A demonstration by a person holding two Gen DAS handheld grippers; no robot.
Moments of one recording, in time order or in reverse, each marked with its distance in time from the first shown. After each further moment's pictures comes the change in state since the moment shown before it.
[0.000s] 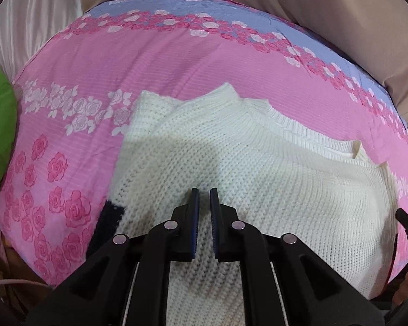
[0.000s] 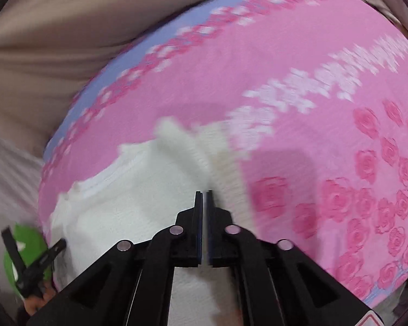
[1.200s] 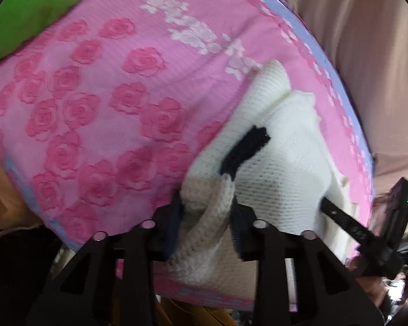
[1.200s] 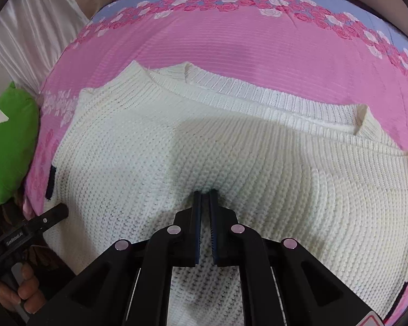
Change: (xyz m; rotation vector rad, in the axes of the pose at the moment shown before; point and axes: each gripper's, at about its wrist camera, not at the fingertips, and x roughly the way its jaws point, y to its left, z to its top) left arm -0.010 0.116 -0.053 -0.461 0.110 -0.221; right arm 0.122 0.222 -0.063 -0.557 0.320 -0.011
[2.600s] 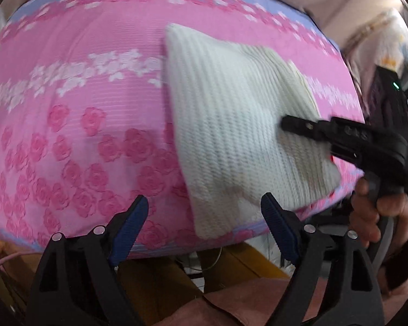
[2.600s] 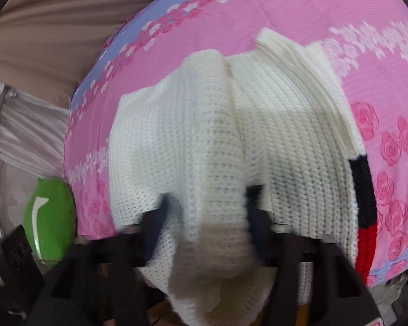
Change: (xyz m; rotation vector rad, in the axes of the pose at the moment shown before) left arm -0.006 -0.172 -0.108 0.685 0.225 0.006; right arm -0.092 -0.129 -0.092 0.479 -0.100 0.197
